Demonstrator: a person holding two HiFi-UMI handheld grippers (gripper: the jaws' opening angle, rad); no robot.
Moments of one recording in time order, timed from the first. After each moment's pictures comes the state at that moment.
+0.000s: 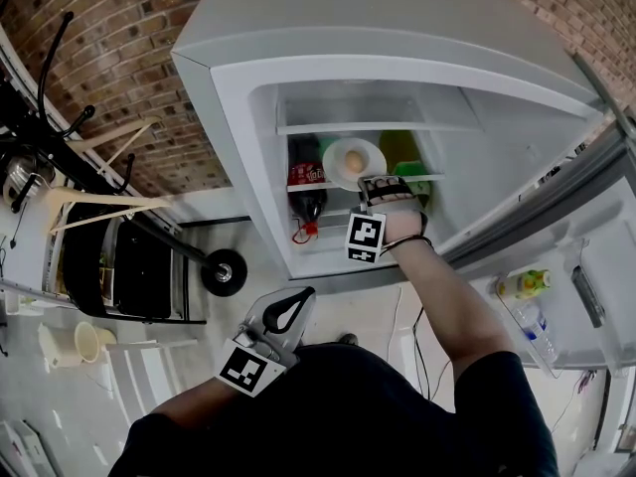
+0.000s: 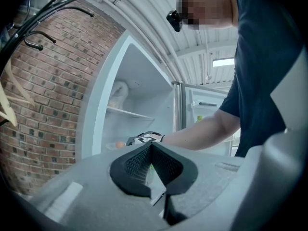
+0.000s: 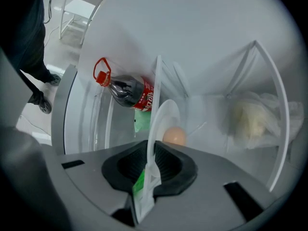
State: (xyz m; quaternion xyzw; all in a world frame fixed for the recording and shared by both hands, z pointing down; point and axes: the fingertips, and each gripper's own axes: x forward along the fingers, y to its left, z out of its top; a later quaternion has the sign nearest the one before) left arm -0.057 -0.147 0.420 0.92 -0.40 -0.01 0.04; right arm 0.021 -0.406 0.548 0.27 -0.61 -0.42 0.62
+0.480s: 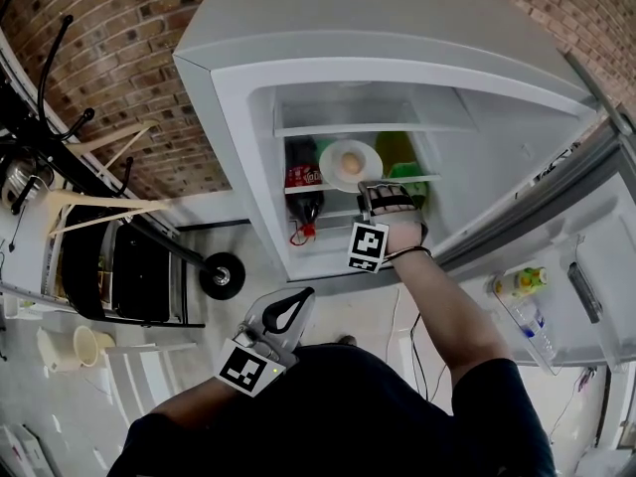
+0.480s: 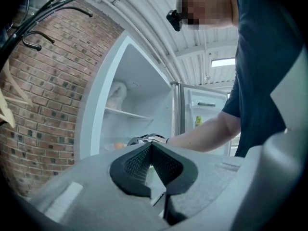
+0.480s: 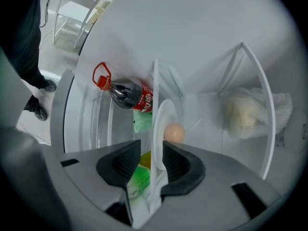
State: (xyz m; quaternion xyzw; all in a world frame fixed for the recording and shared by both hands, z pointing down) left arm -0.056 -0.145 0.416 0.92 -0.39 -0.01 0.04; right arm 0.027 -0.391 0.543 0.30 -0.62 -0.41 0.59
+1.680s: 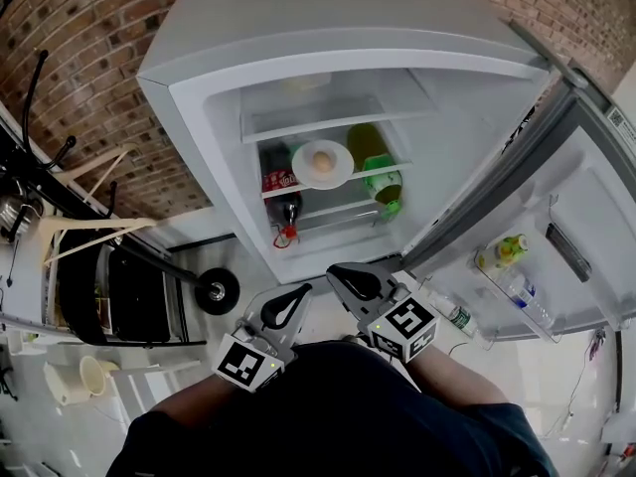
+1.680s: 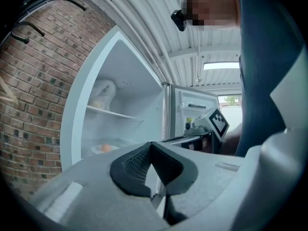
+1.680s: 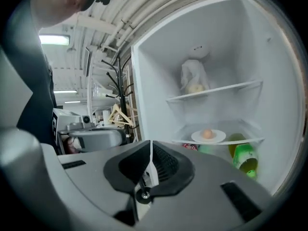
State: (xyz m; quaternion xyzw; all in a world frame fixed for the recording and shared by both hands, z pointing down) left arm -0.029 -0.136 0.408 0.94 -0.34 -0.01 0.04; right arm 0.000 -0.170 0.430 0.33 -0.94 0.10 0.07
